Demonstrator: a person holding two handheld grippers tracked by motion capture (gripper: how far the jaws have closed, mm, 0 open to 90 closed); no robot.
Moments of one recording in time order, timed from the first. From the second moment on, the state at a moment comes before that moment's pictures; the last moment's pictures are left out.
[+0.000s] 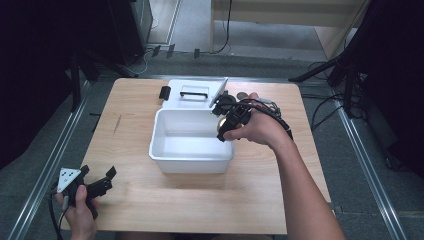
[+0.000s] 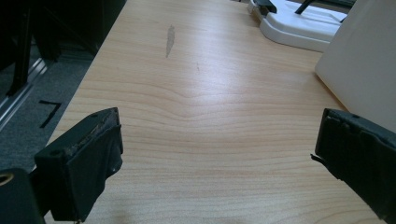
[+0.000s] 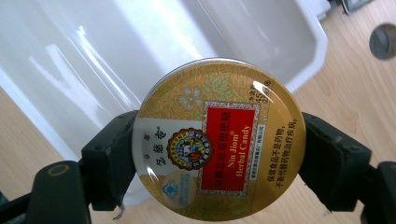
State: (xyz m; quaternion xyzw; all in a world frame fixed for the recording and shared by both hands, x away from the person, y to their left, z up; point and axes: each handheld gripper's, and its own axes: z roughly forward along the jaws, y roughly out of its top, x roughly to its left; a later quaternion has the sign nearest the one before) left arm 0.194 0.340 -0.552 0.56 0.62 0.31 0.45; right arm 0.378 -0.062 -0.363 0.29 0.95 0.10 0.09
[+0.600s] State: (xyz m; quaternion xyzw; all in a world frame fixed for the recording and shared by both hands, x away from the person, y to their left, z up) left arm 0.195 0.340 -0.552 0.56 0.62 0.31 0.45; right arm 0.379 -0.041 -0.383 0.20 0.97 0.11 0.10
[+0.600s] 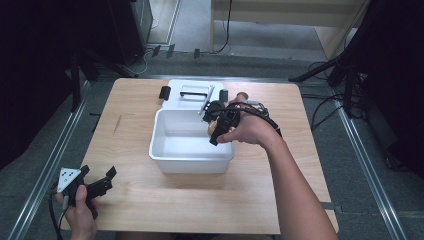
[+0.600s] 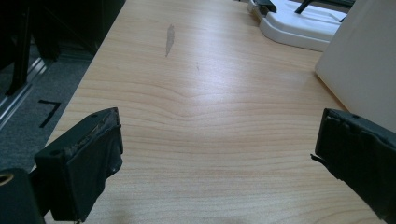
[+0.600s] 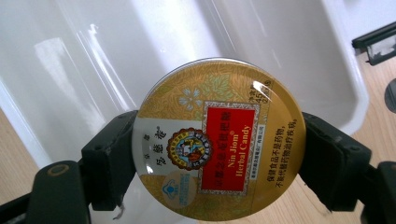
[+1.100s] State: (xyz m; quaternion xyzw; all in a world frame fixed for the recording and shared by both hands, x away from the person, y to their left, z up) left arm 0.195 0.341 -0.552 0.56 0.62 0.31 0.45; right arm 0.379 -0.035 -0.401 0.17 0.98 0.10 0.10
